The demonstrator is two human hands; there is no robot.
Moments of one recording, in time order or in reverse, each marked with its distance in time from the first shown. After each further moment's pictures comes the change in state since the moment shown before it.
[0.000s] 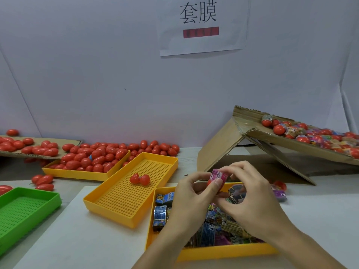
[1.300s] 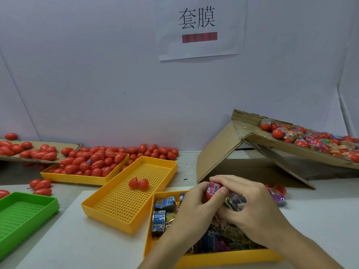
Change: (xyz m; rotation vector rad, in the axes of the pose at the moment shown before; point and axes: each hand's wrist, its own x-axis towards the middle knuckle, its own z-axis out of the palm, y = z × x) left_hand -0.002 -0.002 0.000 0.117 -0.242 -0.016; right_hand 0.003 -0.001 -0.005 0.187 -0.114 -0.151
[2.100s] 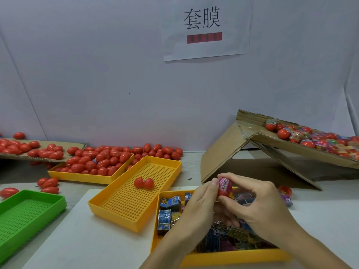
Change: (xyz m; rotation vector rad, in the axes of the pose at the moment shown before) left_hand -0.003 0.005 0.000 -0.271 -0.065 -0.109; right_hand 0.003 -0.012 -0.001 0.069 0.071 0.083
